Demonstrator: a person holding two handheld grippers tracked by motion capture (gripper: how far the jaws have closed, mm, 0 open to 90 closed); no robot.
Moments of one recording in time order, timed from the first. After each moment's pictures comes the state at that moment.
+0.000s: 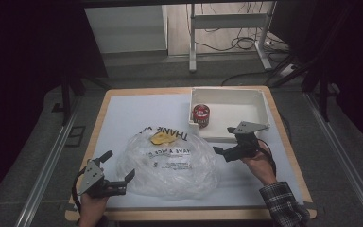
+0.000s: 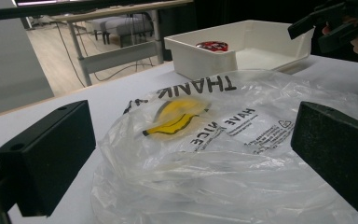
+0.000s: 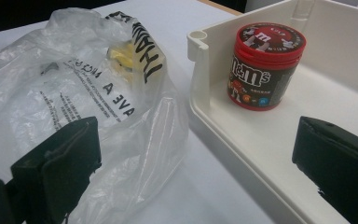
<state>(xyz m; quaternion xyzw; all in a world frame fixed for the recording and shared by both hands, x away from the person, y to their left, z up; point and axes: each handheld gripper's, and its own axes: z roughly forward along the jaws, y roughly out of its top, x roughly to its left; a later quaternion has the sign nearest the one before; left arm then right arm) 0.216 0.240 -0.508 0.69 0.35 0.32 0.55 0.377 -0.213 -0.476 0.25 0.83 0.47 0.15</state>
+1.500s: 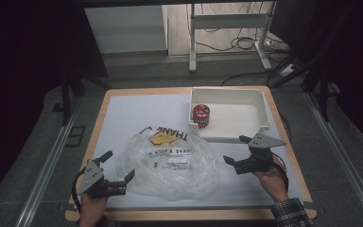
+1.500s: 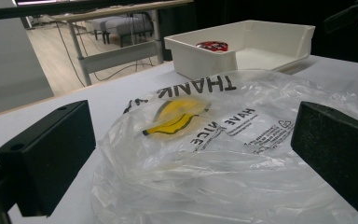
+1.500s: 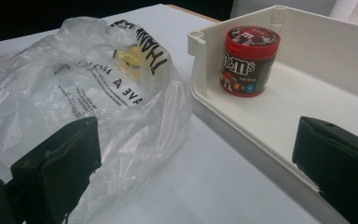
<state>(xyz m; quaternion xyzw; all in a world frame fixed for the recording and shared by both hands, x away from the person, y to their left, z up) 0.216 0.240 -0.508 0.69 0.35 0.32 0.55 0.332 -0.243 -0.473 0.26 0.81 0.49 0.18</state>
